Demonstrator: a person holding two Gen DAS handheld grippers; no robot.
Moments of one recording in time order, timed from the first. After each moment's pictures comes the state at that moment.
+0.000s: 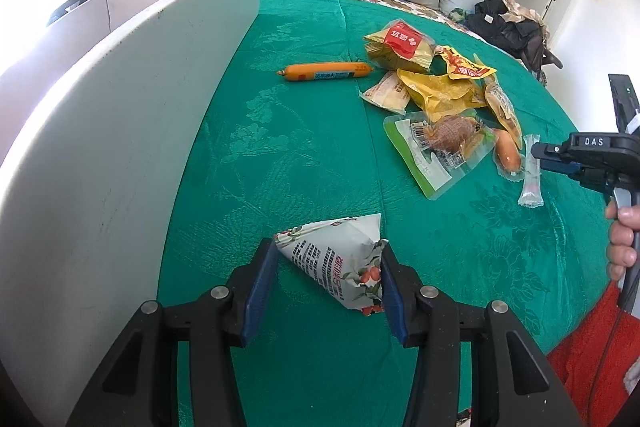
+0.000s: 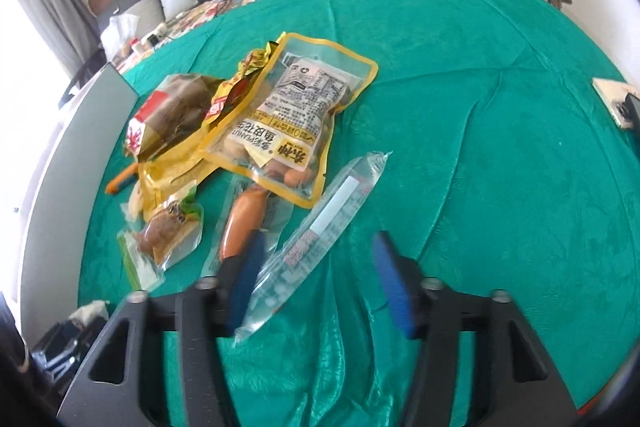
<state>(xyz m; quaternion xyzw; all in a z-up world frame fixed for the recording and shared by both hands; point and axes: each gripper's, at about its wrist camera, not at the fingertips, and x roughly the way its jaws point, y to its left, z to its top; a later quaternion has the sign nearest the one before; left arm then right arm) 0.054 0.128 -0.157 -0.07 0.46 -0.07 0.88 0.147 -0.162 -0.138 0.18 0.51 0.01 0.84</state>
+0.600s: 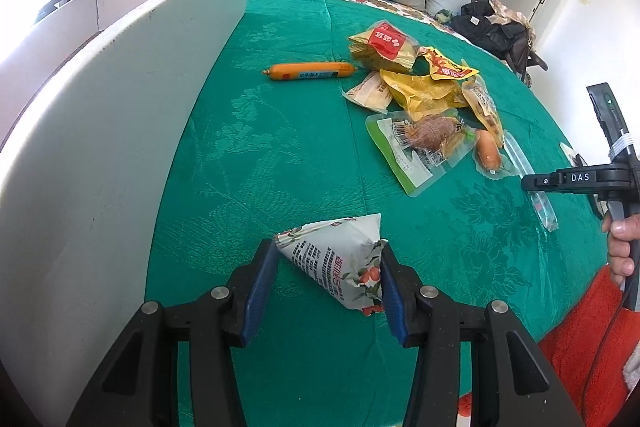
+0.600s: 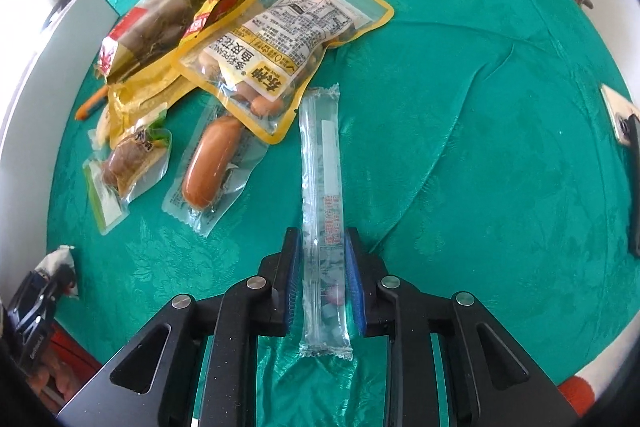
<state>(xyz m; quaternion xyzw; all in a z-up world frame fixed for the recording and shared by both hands) 0.049 0.127 -0.152 -0.08 0.46 -0.10 0.88 0.140 -0.140 -0.140 0.05 0.59 0.02 0.80</state>
